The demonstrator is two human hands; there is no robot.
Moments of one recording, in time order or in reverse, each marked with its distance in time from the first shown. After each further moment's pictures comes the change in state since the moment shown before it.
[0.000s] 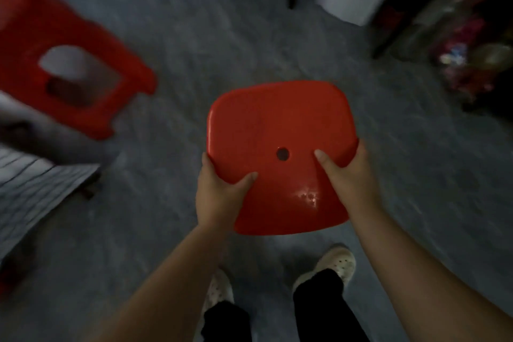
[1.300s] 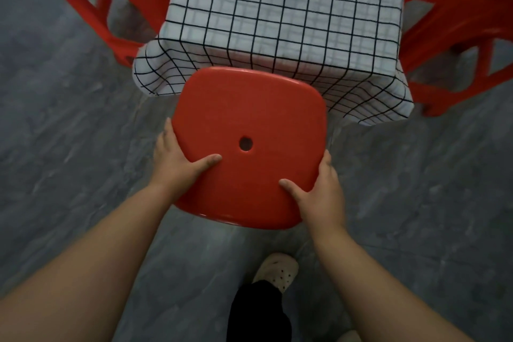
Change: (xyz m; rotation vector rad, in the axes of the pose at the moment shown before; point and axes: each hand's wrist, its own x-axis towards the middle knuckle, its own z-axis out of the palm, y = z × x) left_hand -0.119 -0.469 -0.432 -0.227 0.655 -0.630; right_hand -0.414 -0.116 0.452 -0.617 -0.909 -0.706
